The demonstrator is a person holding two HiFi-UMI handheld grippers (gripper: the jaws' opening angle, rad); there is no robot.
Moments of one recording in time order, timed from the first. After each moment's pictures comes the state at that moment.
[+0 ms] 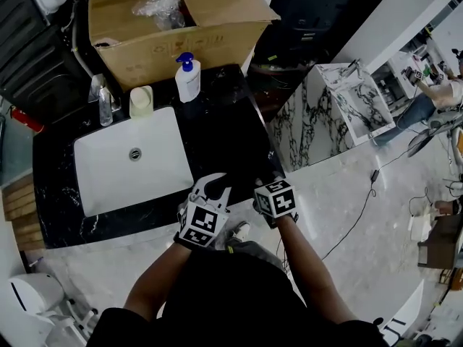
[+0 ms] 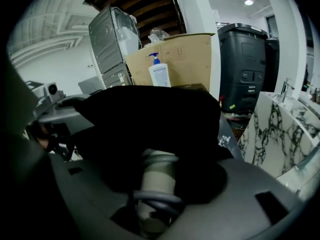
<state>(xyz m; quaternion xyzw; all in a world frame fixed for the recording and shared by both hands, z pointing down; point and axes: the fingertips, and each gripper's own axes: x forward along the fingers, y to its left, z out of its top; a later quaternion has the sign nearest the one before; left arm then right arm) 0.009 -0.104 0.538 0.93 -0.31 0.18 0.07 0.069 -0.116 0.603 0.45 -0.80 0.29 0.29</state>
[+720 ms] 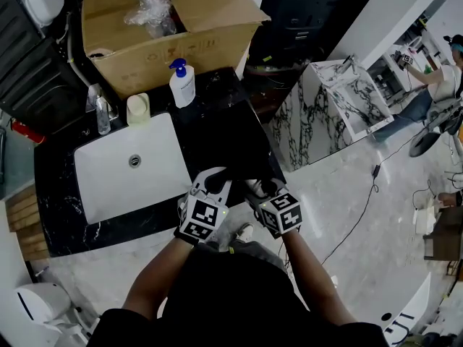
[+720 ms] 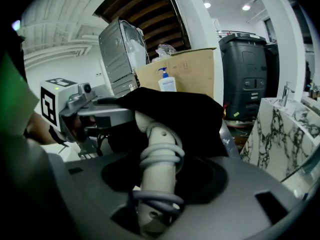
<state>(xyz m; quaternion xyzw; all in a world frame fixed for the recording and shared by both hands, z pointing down) 0.020 -0.125 0.521 0.94 -0.30 0.18 0.03 0.063 -0.089 0.571 0.44 -0.82 0.26 0.24</state>
